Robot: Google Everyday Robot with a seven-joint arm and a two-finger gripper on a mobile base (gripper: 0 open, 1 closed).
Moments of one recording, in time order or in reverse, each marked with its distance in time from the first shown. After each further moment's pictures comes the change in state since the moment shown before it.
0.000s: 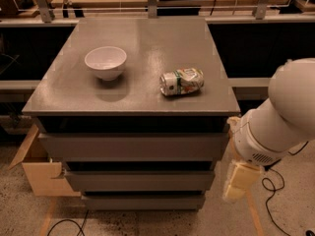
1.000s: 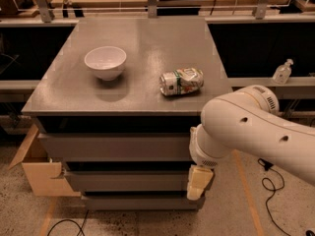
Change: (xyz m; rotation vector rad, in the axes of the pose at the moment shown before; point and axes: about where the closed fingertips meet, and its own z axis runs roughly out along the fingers) arm -0.052 -0.008 0.104 0.000 0.008 -0.109
